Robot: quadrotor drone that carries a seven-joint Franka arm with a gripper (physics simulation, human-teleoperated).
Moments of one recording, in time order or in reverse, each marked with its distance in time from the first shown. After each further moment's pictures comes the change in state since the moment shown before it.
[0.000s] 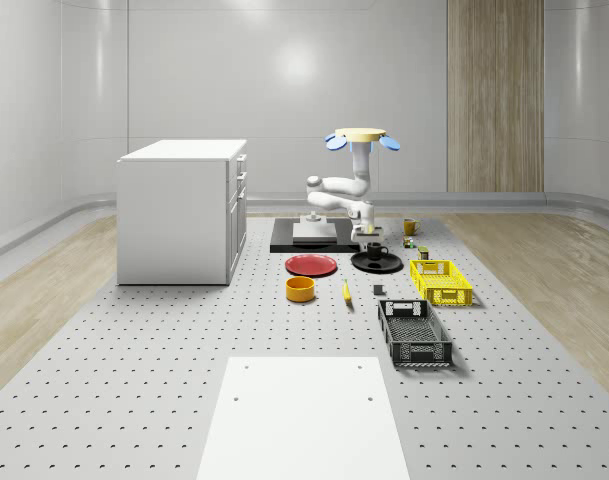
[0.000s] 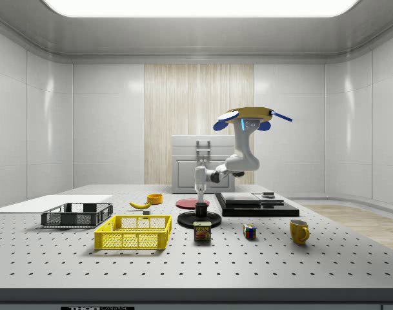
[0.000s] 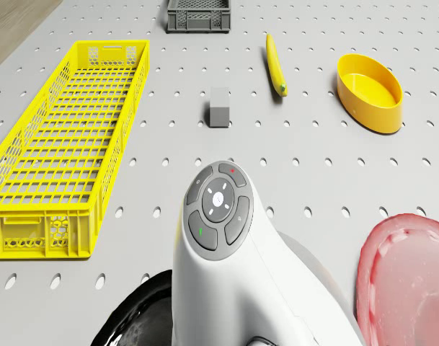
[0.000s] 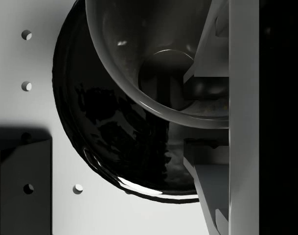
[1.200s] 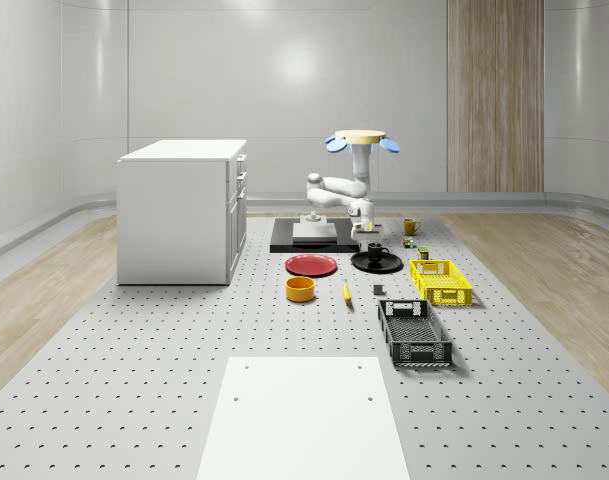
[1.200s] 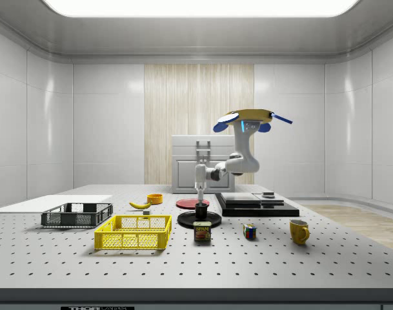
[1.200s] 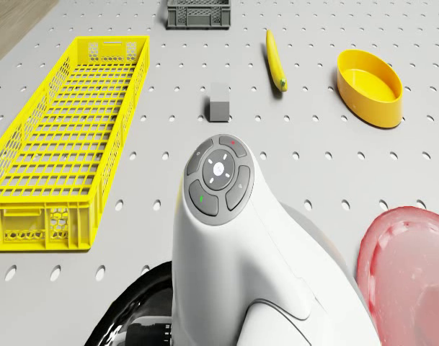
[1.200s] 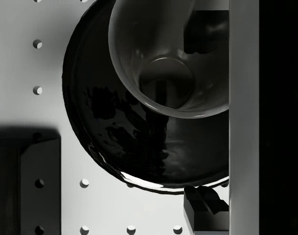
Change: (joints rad) arm 0.007 -0.067 0.135 -0.034 0.146 0.017 0.015
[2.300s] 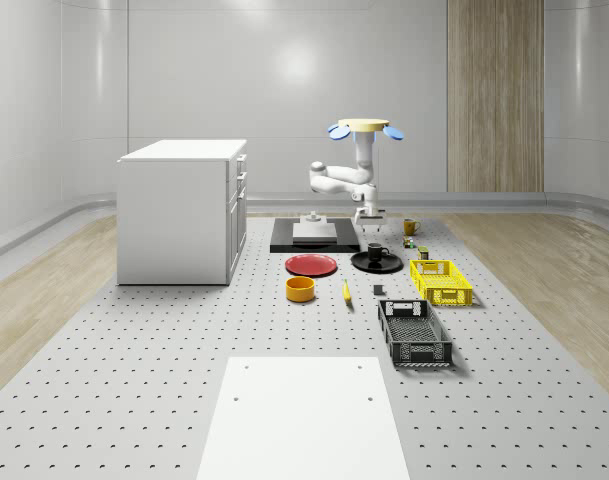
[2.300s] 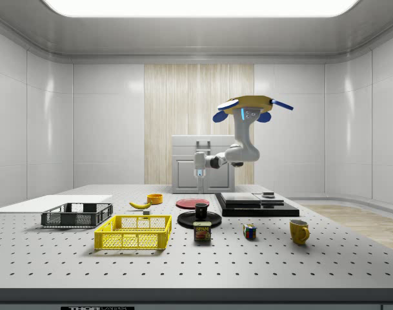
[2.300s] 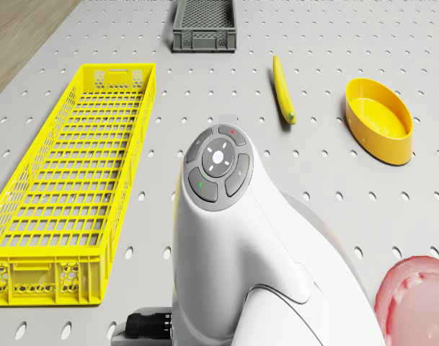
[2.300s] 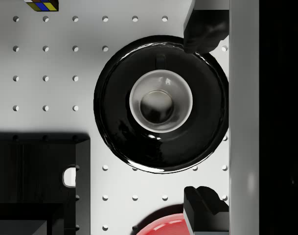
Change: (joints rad) arm 0.006 0.013 0.028 -0.005 0.023 -0.026 -0.006
